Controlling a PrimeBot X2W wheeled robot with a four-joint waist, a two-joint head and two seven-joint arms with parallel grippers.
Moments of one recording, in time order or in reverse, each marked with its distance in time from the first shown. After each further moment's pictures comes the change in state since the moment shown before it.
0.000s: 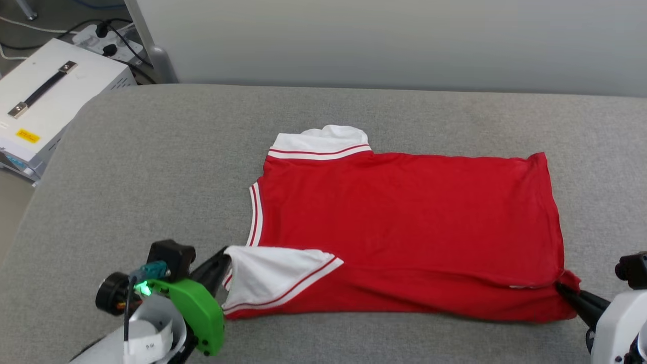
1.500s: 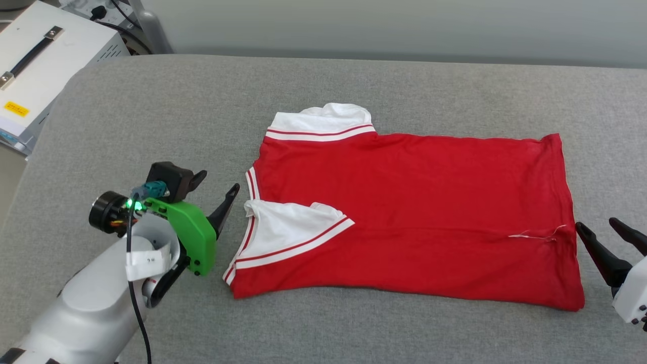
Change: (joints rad) left arm -0.340 -0.143 -0.040 0.455 0.065 -0.214 -0.043; right arm -0.152 0.008 -0.069 0.106 -0.002 0.000 -0.132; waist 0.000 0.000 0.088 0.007
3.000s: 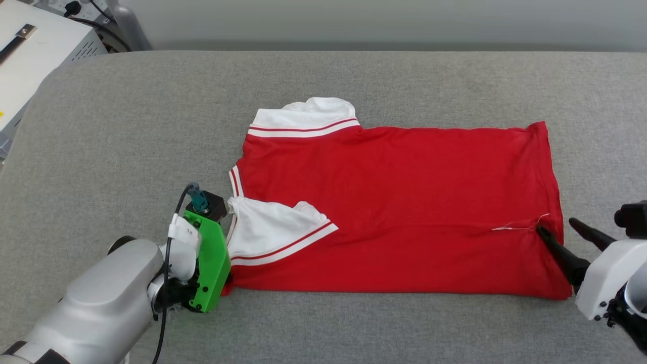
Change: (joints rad) left arm -0.060 0.025 -0.187 0.001 -0.289 -0.045 0.760; right arm -0.028 0.099 0.033 -0.032 -0.077 0.000 0.079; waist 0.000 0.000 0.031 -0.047
